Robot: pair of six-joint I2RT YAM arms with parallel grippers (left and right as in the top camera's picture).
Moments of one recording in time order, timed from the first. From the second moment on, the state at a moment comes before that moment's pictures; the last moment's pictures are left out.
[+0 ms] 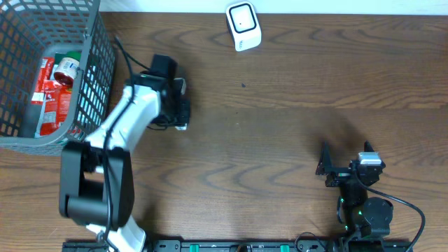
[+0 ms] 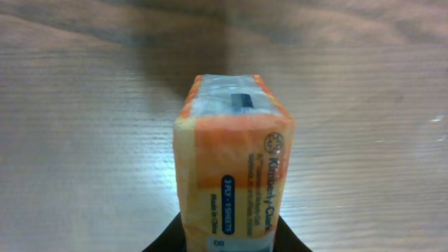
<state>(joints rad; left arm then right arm) -0.23 1.80 1.27 -0.86 0.10 -0.24 0.01 0.02 0.01 -0.07 0.00 0.04</state>
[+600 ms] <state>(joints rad) -0.50 1.89 1.27 -0.73 -0.09 -0.64 0.01 0.02 0.01 -0.07 0.00 0.04</state>
